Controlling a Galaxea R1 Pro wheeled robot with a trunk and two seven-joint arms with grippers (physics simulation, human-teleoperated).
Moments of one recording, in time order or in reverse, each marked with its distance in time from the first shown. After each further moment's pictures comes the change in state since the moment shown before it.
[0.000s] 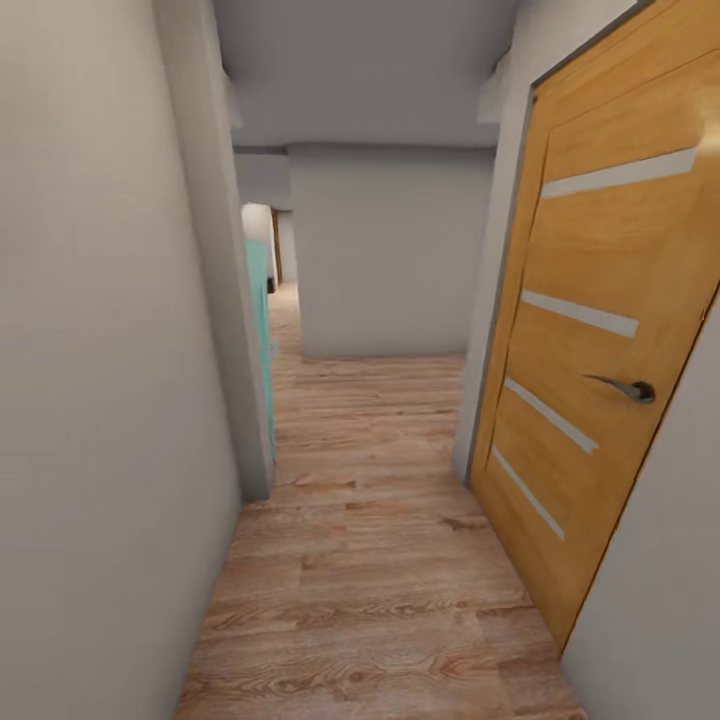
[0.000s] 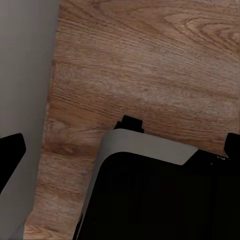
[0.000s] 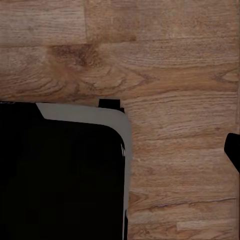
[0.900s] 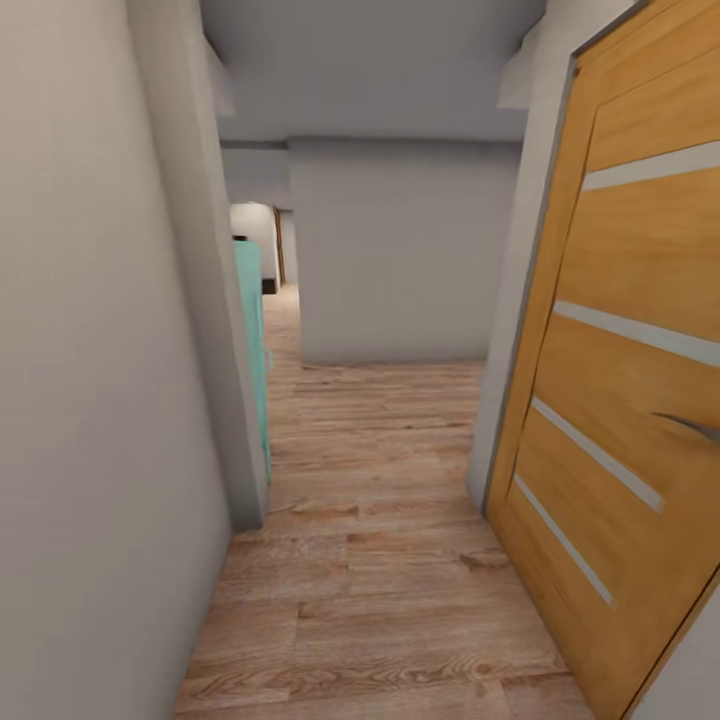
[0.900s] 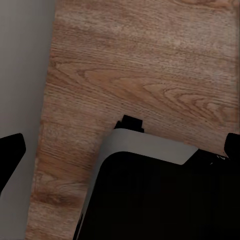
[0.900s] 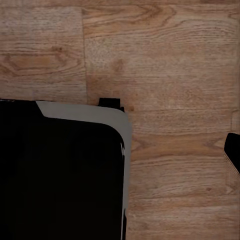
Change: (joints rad) left arm 0.000 0.000 0.000 0.000 -0.002 0.002 0.000; right arm 0.000 0.000 0.006 0.000 0.006 0.003 0.001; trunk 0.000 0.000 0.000
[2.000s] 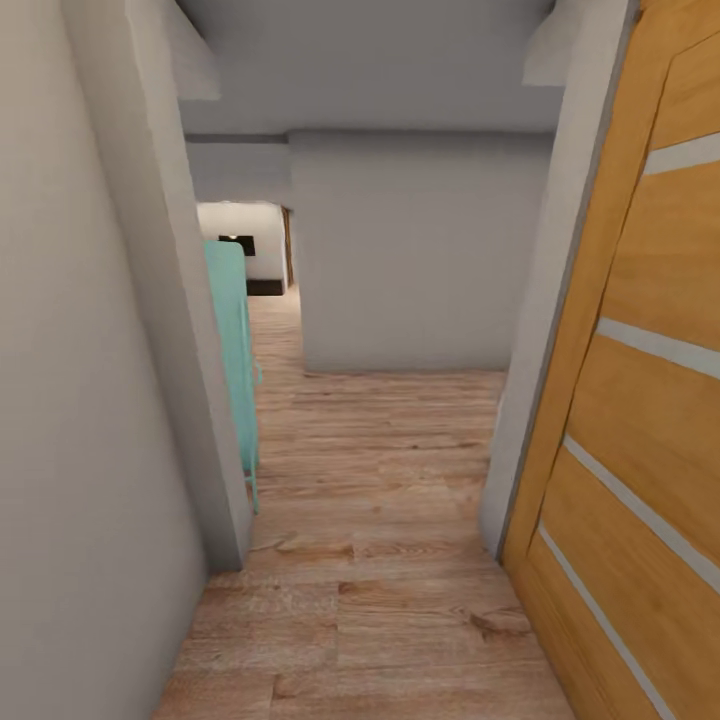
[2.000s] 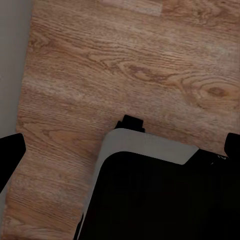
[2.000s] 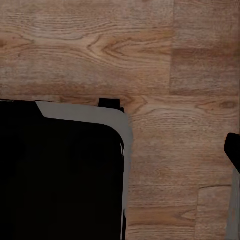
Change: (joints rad) left arm 0.000 0.002 0.000 0.000 0.000 0.001 0.000; right arm 0.000 0.000 0.001 0.000 0.000 -0.002 -0.001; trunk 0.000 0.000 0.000
